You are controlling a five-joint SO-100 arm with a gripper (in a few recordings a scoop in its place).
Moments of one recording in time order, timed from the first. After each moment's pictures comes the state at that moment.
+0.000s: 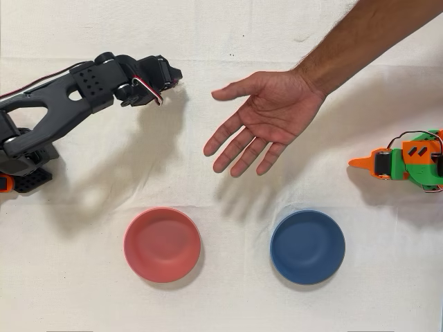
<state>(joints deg) -30.3 79.5 92.6 51.2 18.2</state>
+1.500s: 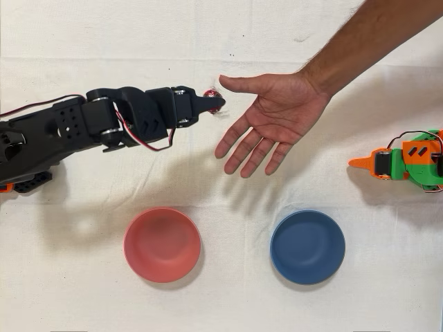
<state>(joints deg) -14.6 89.8 78.0 49.9 15.2</state>
